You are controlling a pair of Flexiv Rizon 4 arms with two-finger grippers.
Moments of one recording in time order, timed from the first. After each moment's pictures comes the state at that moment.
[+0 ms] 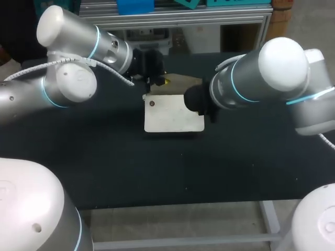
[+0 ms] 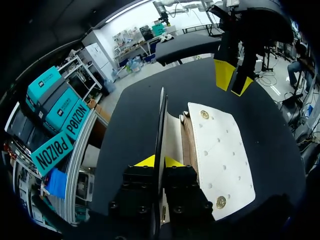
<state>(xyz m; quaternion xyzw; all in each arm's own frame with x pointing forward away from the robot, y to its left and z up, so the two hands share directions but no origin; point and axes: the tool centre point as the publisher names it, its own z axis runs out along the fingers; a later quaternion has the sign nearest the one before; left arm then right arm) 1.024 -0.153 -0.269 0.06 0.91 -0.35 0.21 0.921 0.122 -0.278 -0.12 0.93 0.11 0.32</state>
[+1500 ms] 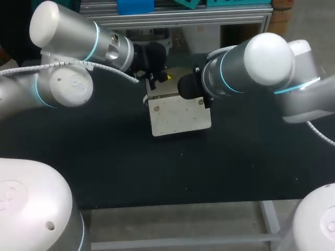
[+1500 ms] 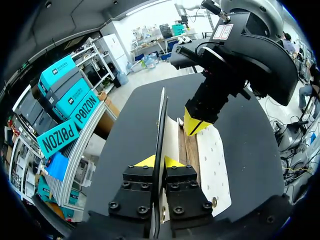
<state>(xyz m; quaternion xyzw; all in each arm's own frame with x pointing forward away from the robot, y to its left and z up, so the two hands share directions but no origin) 0.990 -0.160 -0.228 -0.03 0.91 -0.35 0.21 0.977 0.136 -0.267 -0.14 0.92 0.09 0.36</state>
